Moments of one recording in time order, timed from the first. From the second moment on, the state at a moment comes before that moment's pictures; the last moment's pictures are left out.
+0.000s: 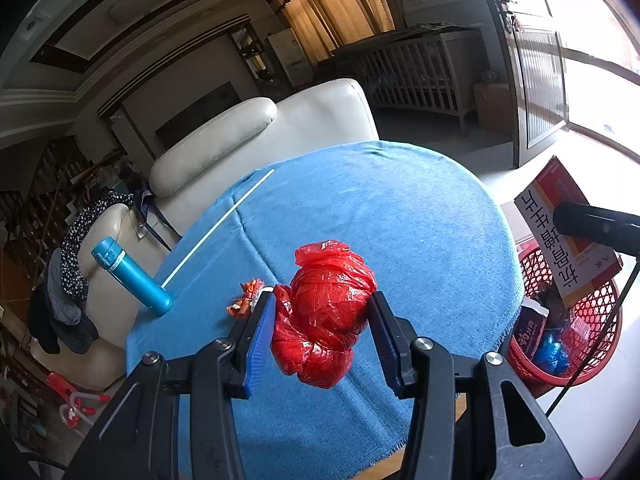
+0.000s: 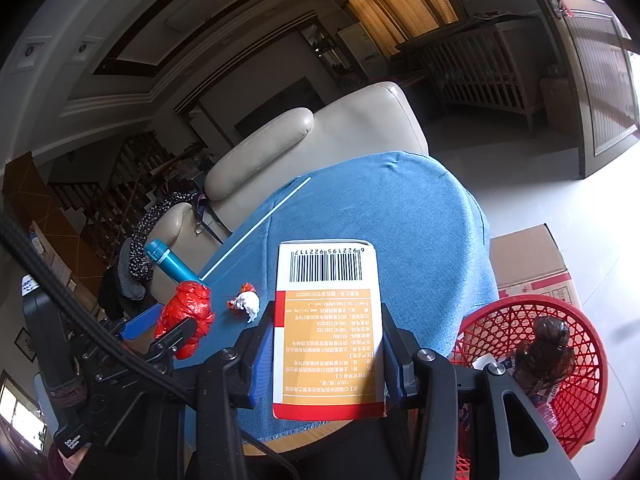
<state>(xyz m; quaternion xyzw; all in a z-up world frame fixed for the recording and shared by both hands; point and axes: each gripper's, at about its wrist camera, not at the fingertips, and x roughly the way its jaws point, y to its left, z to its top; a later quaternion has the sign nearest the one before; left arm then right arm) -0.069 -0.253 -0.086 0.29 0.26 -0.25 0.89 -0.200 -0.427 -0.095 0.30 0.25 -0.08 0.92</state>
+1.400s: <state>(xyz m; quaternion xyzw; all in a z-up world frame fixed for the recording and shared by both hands) -0.093 -0.313 -0.107 0.35 0.26 -0.31 0.85 -0.247 -0.476 -0.118 0.35 0.24 -0.13 0.90</state>
